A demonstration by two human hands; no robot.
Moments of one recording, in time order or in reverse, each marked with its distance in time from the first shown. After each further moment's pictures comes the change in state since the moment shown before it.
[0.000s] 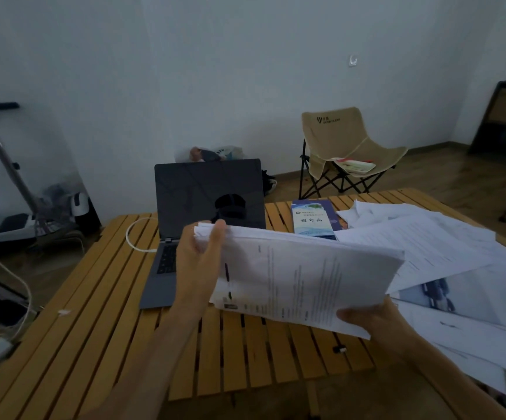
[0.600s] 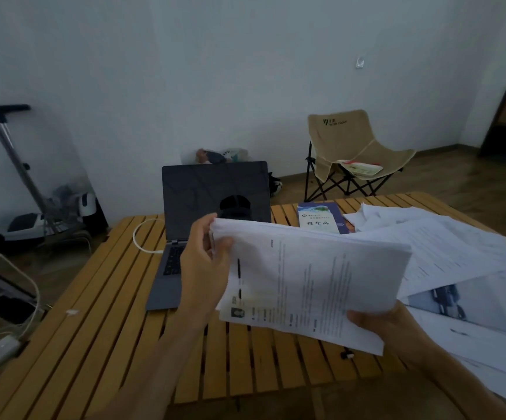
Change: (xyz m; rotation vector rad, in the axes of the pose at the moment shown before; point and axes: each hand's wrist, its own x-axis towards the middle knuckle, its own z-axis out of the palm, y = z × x) left_hand 0.003 -0.010 -0.008 0.105 -0.044 0.166; right_hand -0.006 -0.014 0.001 0.000 0.019 0.045
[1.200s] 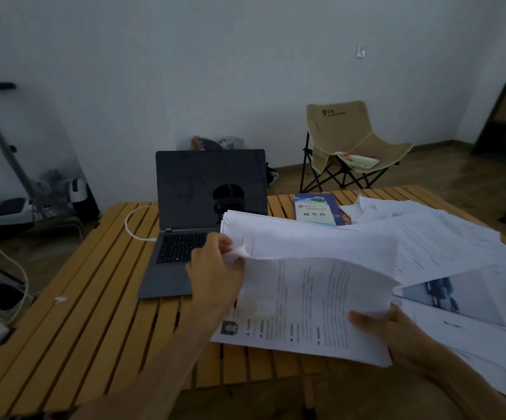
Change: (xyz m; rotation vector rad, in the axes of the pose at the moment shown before) left_hand -0.018 -0.028 0.024 0.424 -0.098 -0.151; right_hand -0.010 0.014 -0.004 0.112 -0.020 0.328
